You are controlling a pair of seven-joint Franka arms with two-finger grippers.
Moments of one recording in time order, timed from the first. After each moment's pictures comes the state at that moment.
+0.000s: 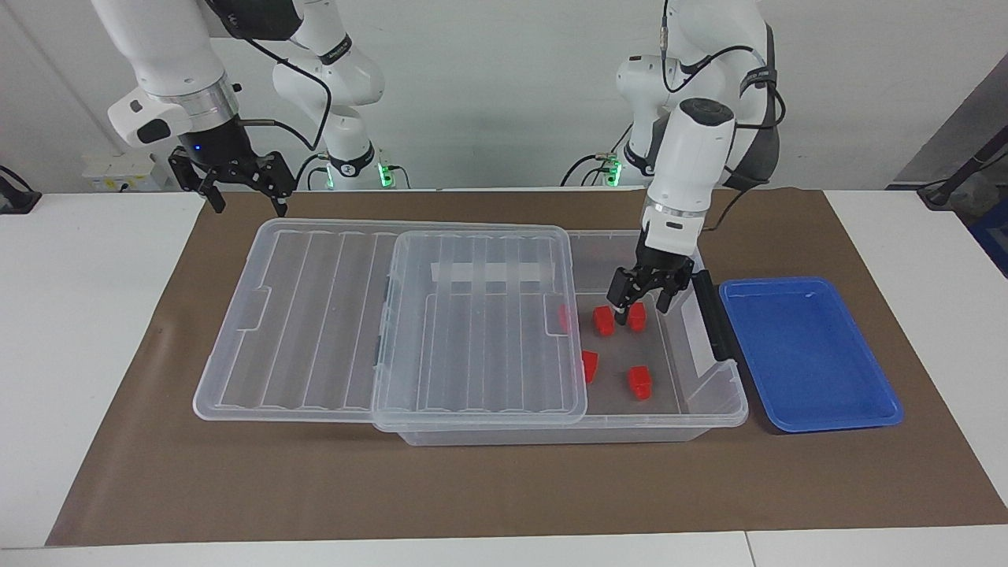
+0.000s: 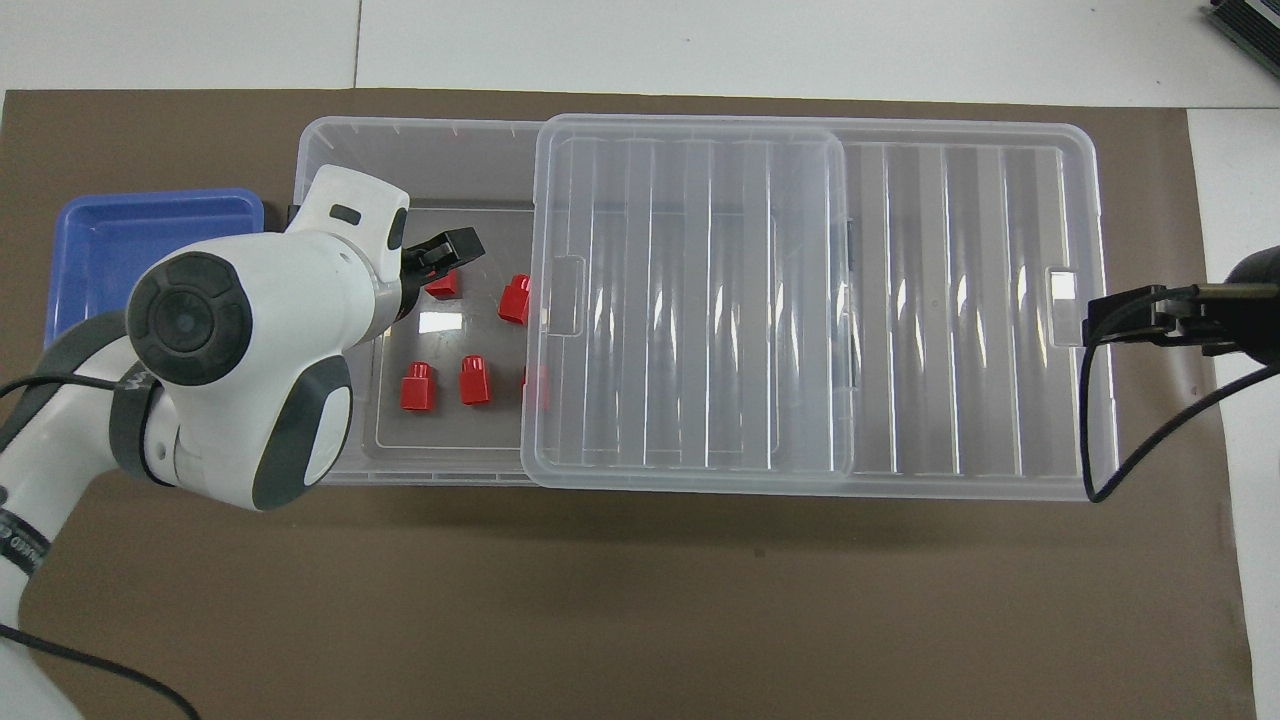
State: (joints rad) left arm -0.33 0.12 -0.05 -1.98 0.03 2.48 -0.75; right arm -0.04 -0.06 0.07 -1.63 -0.02 1.60 0.14
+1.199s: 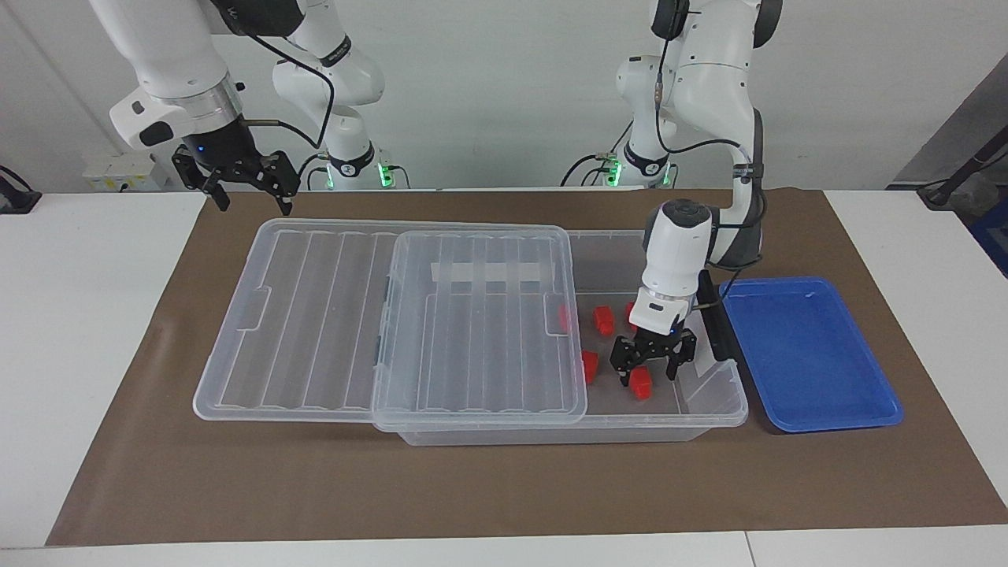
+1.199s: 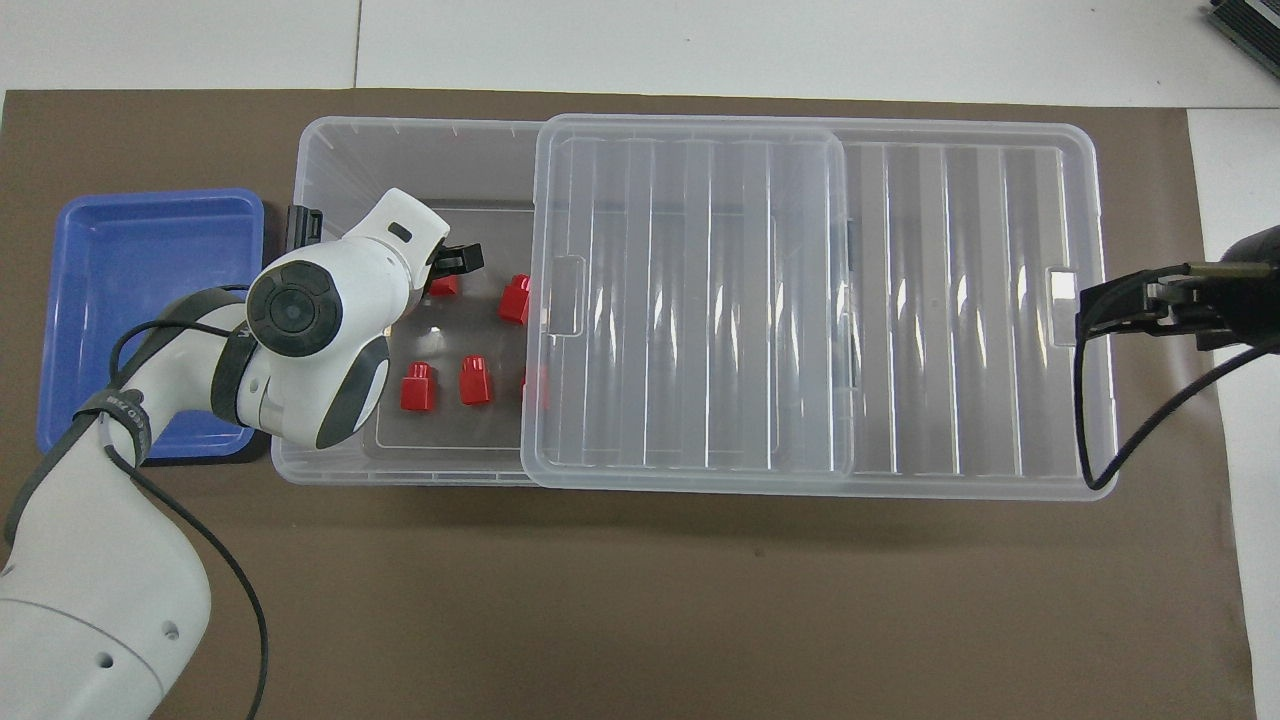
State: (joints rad) left arm -0.29 0.38 -0.02 -1.96 0.20 2.75 -0.54; right arm -0.03 -0.01 0.08 -1.55 -0.03 1.53 0.15
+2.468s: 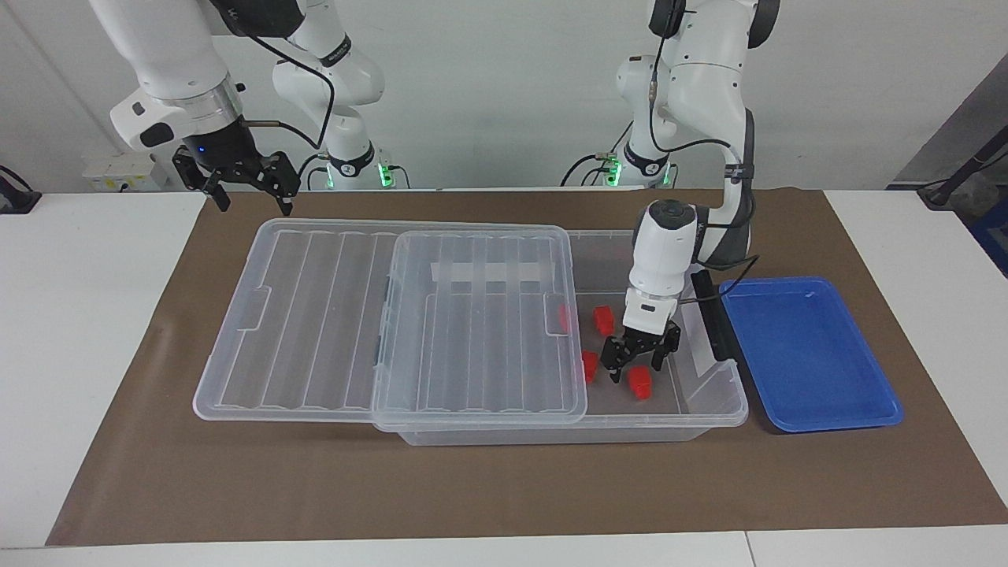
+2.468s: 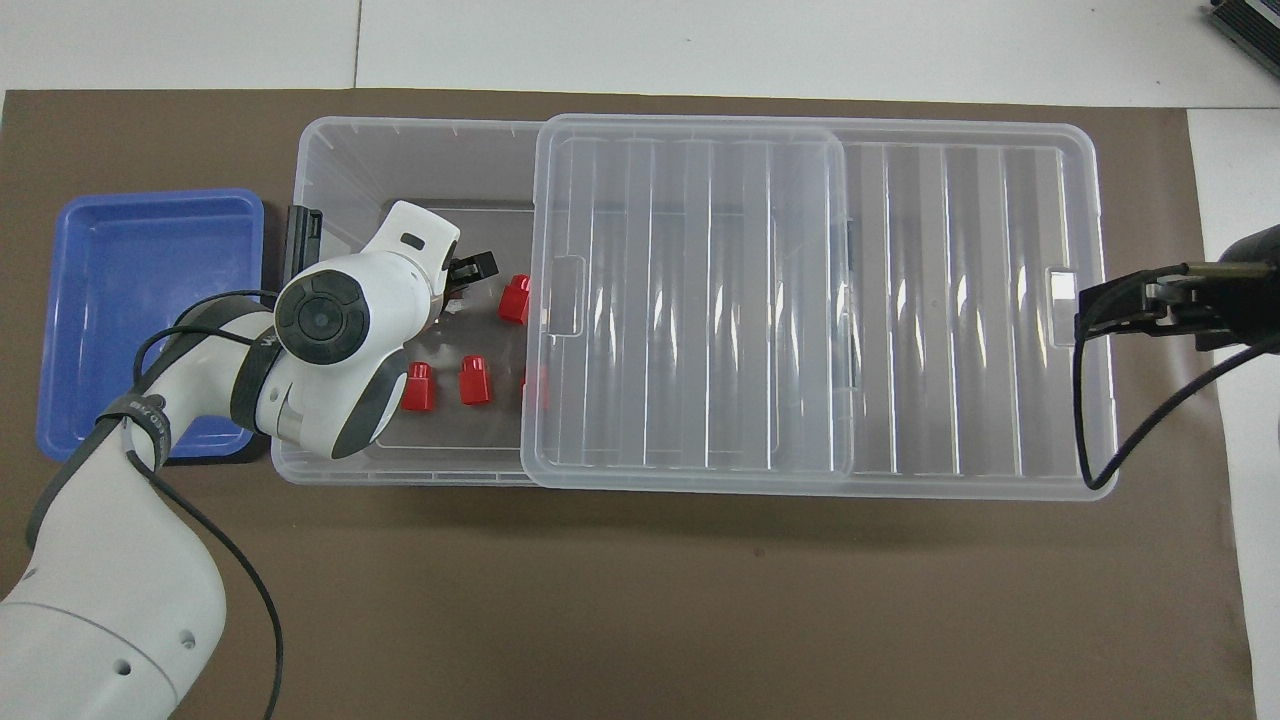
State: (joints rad) left arm -0.30 0.38 -0.03 -1.98 0.20 2.72 -0.75; right arm -0.03 -0.01 0.08 -1.55 -0.03 1.53 0.15
